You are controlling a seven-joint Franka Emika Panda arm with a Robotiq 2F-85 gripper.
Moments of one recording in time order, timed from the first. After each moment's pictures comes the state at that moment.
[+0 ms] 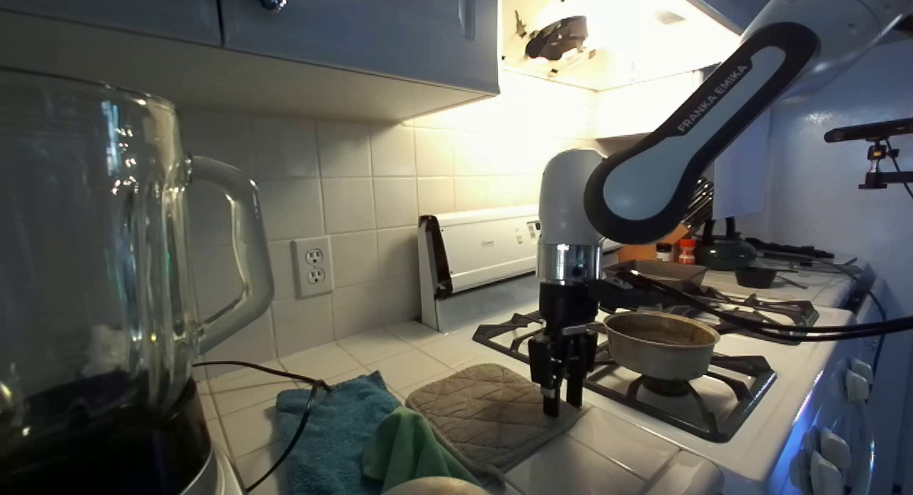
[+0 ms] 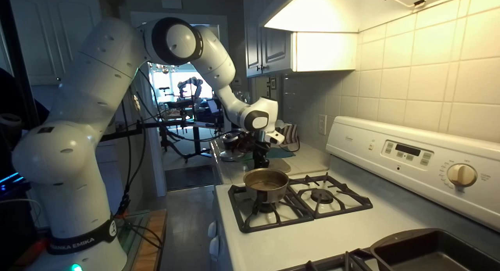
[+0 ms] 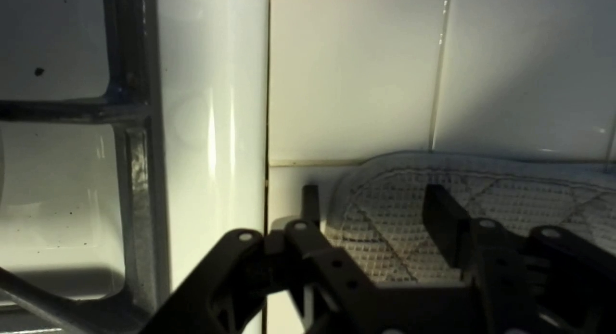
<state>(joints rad) 0.29 0.55 0.22 -1.89 0.11 2.44 0.33</state>
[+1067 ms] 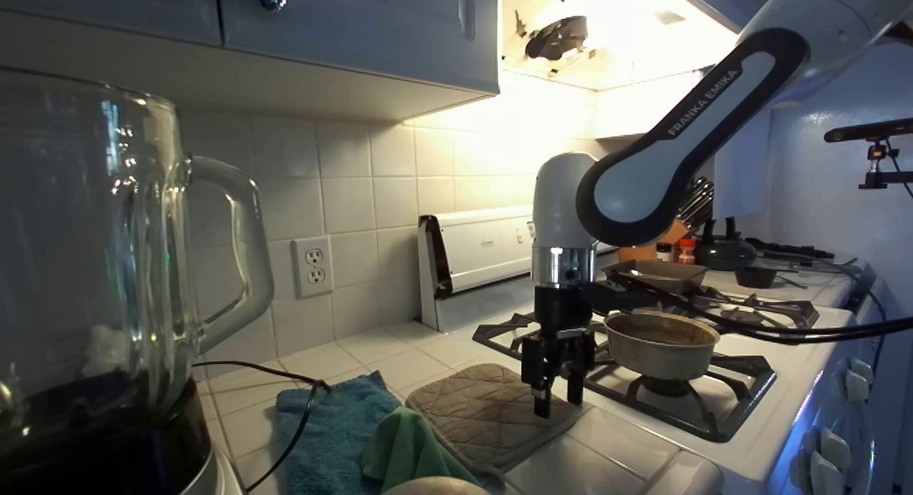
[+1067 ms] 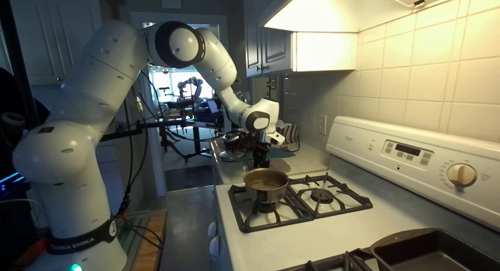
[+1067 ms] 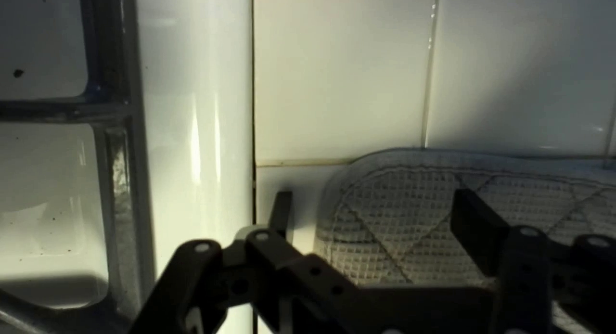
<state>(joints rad) 0.30 0.58 0.22 -1.85 0.12 2.41 0.34</state>
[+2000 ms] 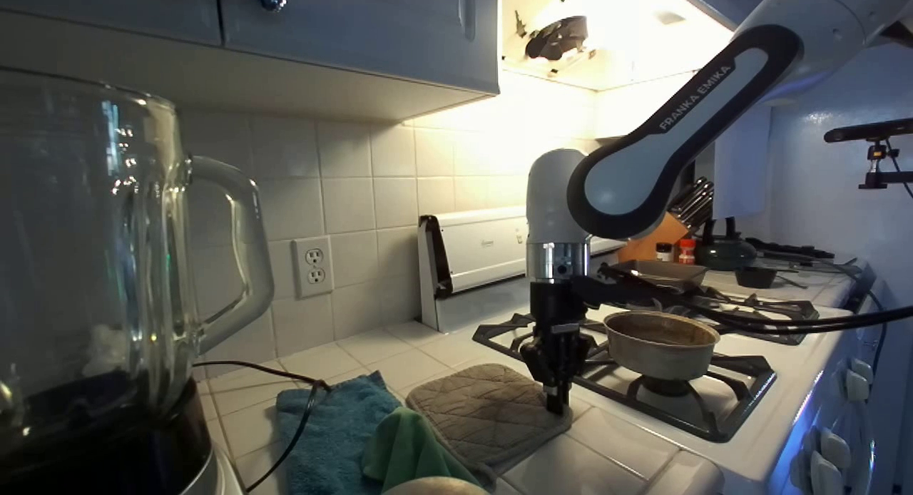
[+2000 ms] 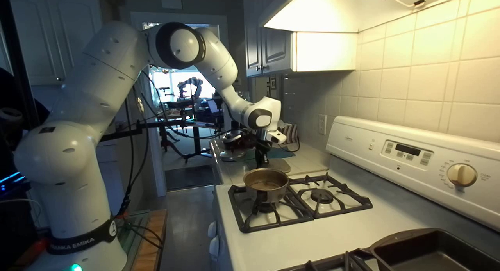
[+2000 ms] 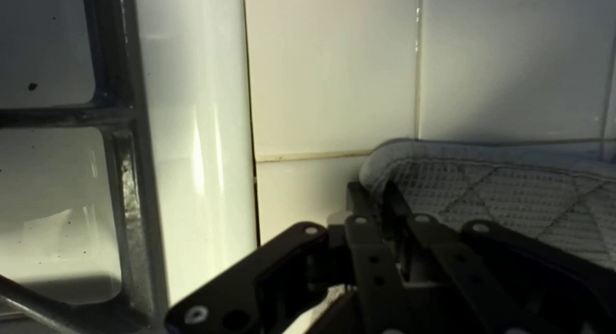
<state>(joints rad) 0.31 0.59 0.20 -1.81 0.12 2.35 0.40</state>
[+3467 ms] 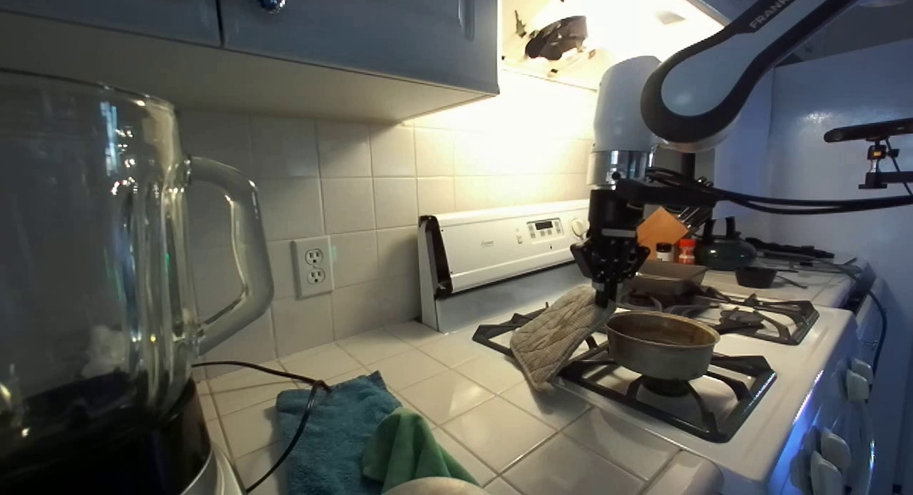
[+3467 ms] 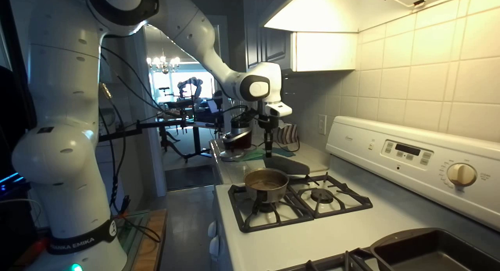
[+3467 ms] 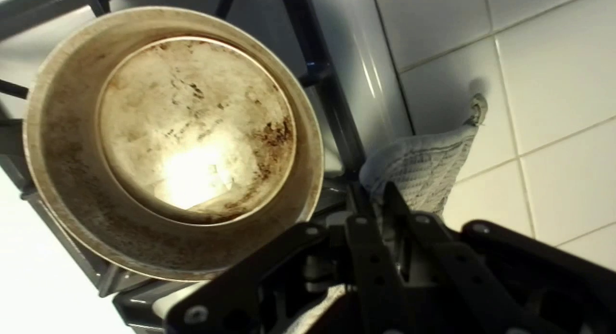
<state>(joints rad) 0.29 0.18 0.06 -2.09 0.08 2.34 0.66</state>
